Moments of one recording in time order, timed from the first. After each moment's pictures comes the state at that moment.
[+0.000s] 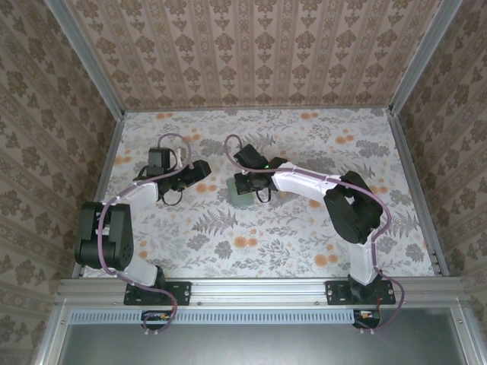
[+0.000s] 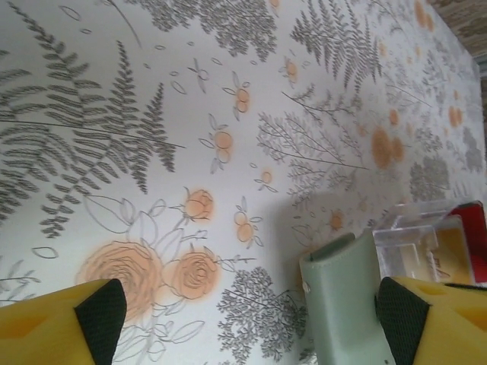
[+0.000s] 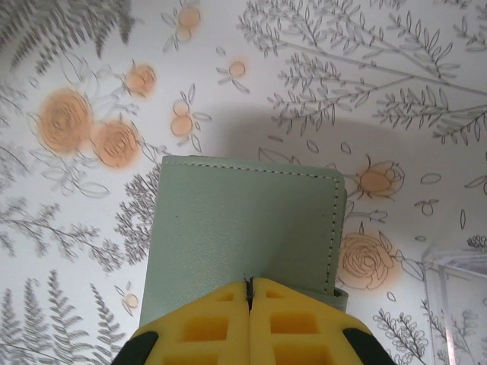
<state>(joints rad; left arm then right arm) -0.16 1.53 0.79 -0.06 0.54 -0.54 0.73 1.96 1.43 -0.44 0.02 0.46</state>
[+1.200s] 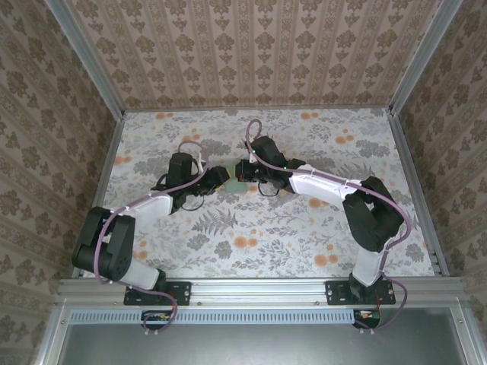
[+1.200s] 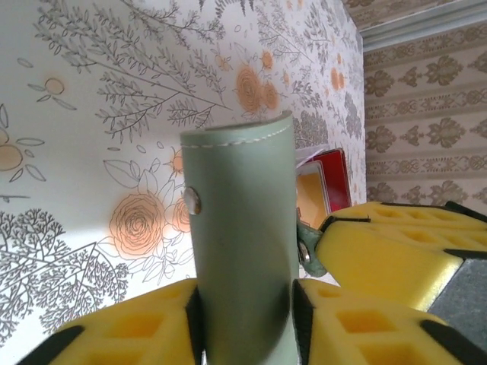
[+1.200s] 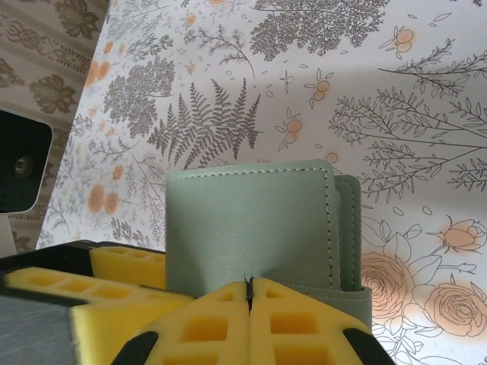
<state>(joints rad) -0.39 1.47 0.69 0.19 0.59 -0.91 0.66 1.81 1.26 -0.11 -0.19 0.67</state>
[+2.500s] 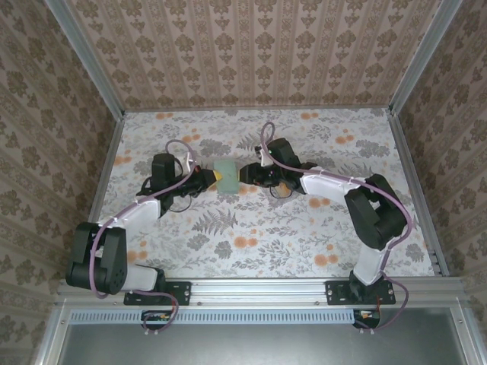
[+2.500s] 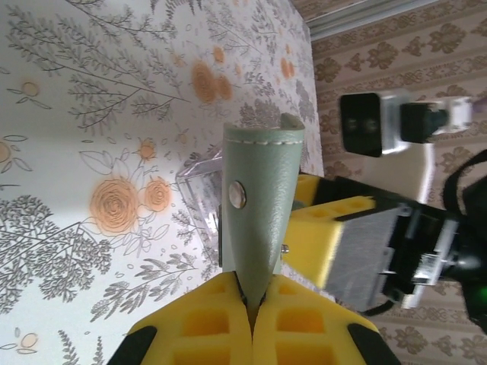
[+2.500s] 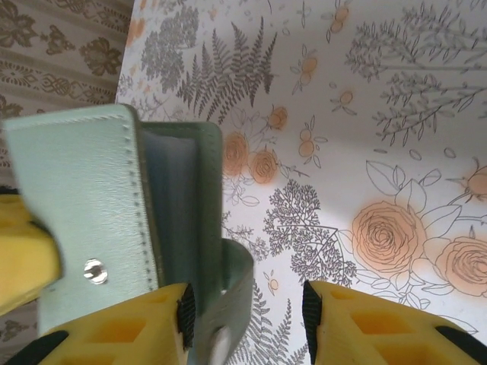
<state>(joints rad) -0.26 1.36 0.64 0.18 0.81 -0.84 0.55 1.81 1.12 0.01 -0.50 0.69</state>
